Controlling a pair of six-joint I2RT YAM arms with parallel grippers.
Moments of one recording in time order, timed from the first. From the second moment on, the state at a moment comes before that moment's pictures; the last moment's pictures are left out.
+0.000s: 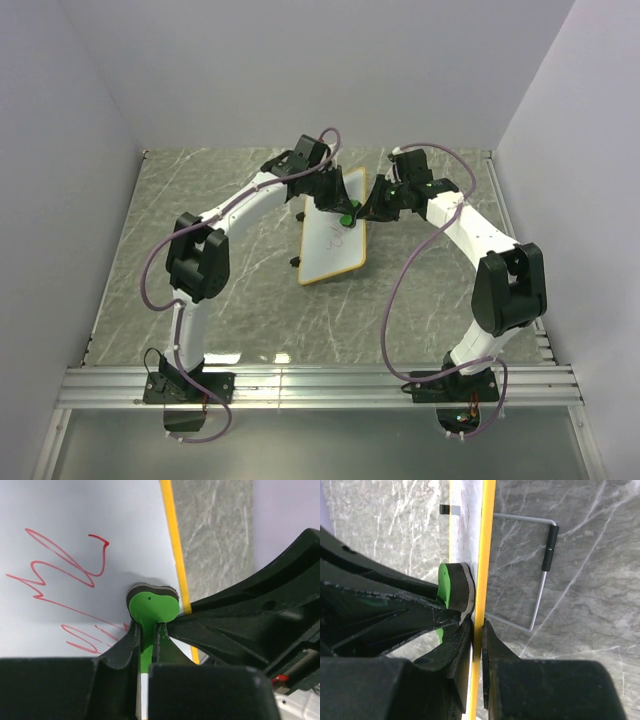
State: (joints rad) left arm -0.59 2.11 1.91 -0.58 0.45 -0.62; right arm 0.31 1.68 1.34 -0.51 -0.36 0.57
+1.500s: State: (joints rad) left arm -0.57 1.91 1.44 -0.17 0.57 -0.71; right arm 0.29 1.73 1.44 -0.57 -0.35 0.66
